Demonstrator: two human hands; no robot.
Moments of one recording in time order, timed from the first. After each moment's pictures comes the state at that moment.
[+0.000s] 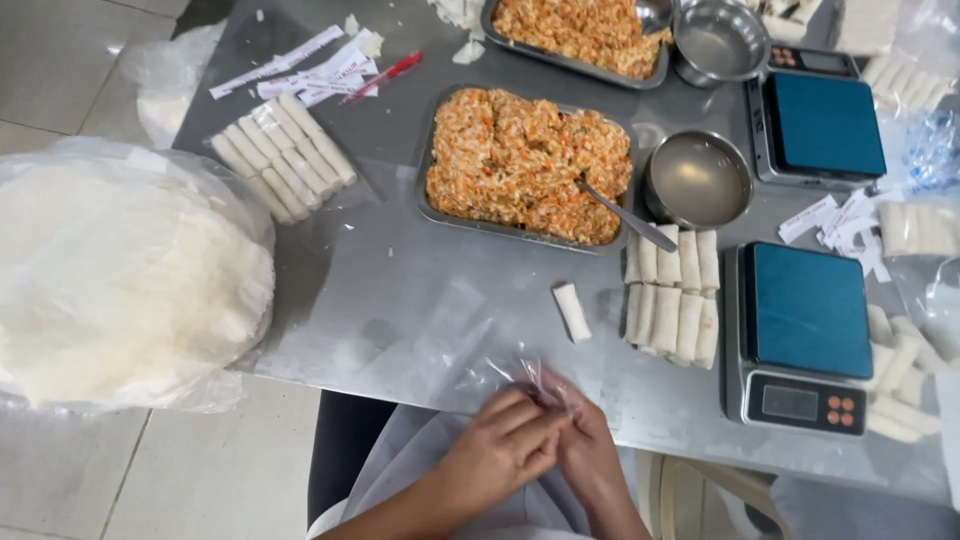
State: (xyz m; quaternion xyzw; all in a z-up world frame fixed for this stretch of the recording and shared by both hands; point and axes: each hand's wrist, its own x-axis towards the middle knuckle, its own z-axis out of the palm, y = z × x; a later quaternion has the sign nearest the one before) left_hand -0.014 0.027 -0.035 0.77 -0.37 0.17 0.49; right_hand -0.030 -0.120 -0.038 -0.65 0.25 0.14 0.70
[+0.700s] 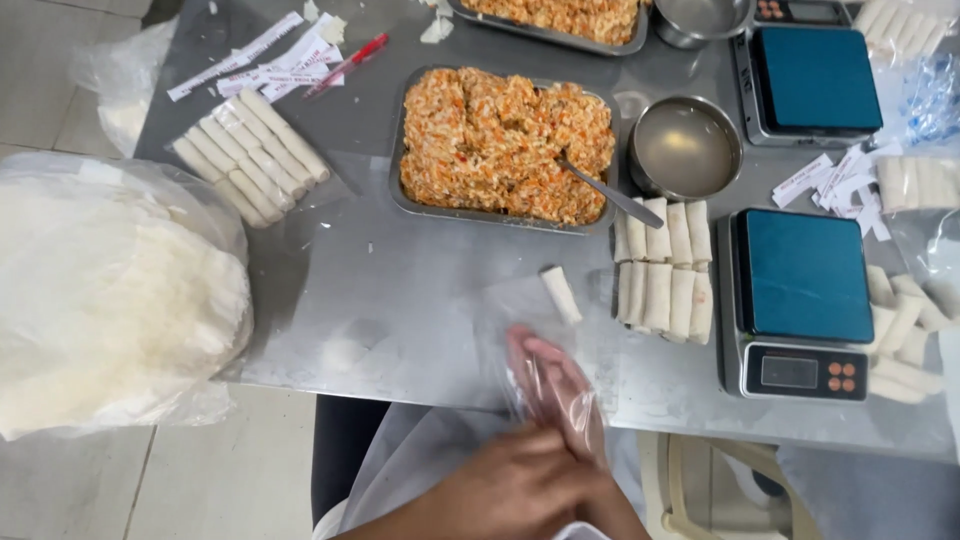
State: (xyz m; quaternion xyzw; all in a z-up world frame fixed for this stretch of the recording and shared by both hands) left_hand -0.033 0.029 0.002 0.74 -0.48 -0.04 0.47; right_hand -0.016 -0.114 -0.079 -0.43 0.17 0.15 0.87
